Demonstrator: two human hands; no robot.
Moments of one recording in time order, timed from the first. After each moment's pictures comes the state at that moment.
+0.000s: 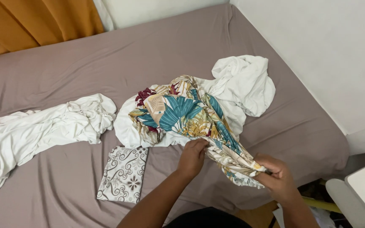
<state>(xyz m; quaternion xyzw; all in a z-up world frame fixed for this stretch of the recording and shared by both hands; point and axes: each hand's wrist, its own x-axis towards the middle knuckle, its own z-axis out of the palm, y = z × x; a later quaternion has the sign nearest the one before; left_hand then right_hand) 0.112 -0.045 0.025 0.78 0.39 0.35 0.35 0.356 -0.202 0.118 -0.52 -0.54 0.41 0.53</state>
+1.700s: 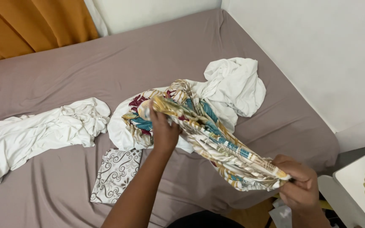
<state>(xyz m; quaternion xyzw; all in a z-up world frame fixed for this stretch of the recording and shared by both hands) 0.100 0.011 0.146 0.69 0.52 0.38 0.33 0.376 -0.244 0.160 -0.36 -0.60 0.29 0.65</state>
